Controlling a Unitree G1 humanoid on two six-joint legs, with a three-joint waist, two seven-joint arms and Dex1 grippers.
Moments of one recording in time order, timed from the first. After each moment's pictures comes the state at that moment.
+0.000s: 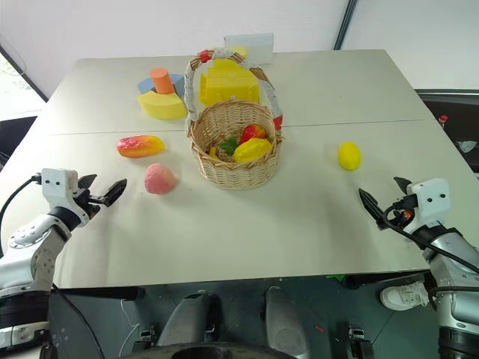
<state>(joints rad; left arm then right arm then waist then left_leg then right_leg) -0.09 0.55 0.37 0.04 -0.38 0.35 -0.50 0.11 -0.63 -0.48 -0.09 0.39 0.21 0.62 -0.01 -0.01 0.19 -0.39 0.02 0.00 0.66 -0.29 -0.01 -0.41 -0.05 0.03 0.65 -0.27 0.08</state>
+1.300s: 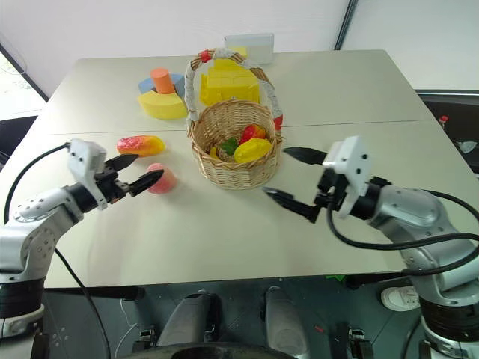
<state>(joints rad) -0.23 0.66 0.20 -0.28 -0.49 0.65 -0.59 -0.20 -0.73 -0.15 -0.63 0.69 0.57 0.77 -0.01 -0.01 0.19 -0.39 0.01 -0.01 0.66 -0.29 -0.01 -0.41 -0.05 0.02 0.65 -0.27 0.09</state>
